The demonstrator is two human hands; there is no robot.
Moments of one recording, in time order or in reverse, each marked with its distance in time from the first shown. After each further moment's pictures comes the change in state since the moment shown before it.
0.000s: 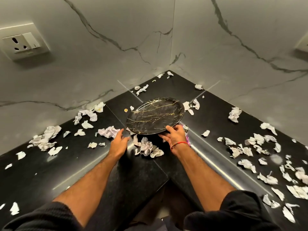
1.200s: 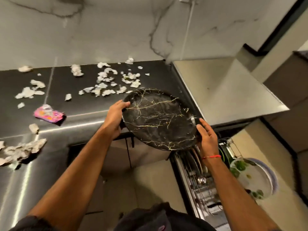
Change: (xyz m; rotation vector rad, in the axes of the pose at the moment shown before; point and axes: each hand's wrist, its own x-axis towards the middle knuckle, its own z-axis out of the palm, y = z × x) left_hand -0.341 0.073 0.177 -0.135 -1.255 0.074; right_hand -0.478 0.121 -0.317 0.126 1.120 -0.679
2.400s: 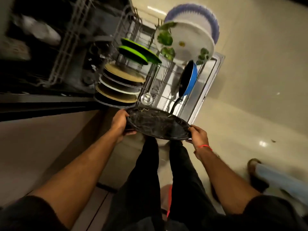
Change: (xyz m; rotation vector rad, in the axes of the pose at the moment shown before) left_hand 0.056 -0.517 0.371 1.027 -0.227 -0.831; right_hand -0.058 0.359 -0.421 0.123 0.873 1.052
